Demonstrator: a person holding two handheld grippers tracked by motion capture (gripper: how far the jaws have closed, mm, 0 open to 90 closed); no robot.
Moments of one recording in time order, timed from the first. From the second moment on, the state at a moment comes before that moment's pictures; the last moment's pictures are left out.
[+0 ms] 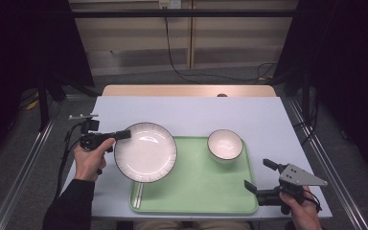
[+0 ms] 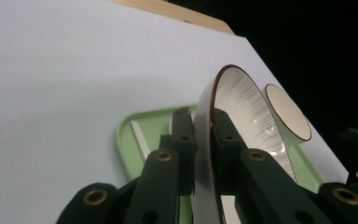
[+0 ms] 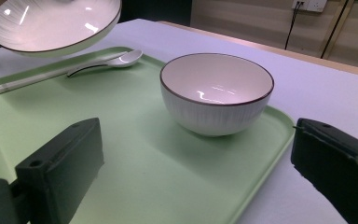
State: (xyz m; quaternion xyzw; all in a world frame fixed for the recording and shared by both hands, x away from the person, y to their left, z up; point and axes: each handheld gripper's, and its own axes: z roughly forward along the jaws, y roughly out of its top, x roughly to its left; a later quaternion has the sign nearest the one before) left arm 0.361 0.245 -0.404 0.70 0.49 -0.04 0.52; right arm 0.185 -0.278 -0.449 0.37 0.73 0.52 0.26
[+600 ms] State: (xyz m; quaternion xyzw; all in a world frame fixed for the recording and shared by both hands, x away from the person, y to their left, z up) left arm 0.362 0.176 -0.410 0.74 0.43 -0.09 0.51; right arm 0.185 -0.278 -0.449 0.37 0.73 0.52 0.26
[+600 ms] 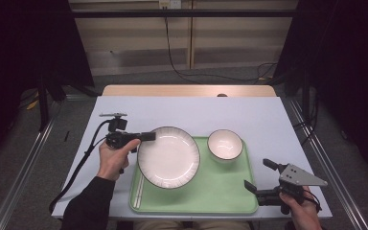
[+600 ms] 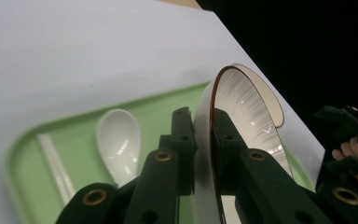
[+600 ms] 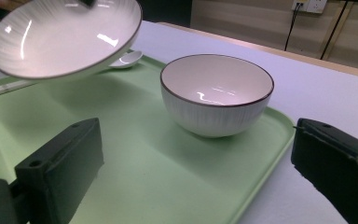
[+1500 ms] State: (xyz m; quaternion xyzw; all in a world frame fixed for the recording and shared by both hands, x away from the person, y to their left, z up) left arm 0.358 0.138 -0.453 0.76 0.43 -0.14 0.47; right arm 0.185 -0.277 -0.449 0.36 0.73 0.53 0.26
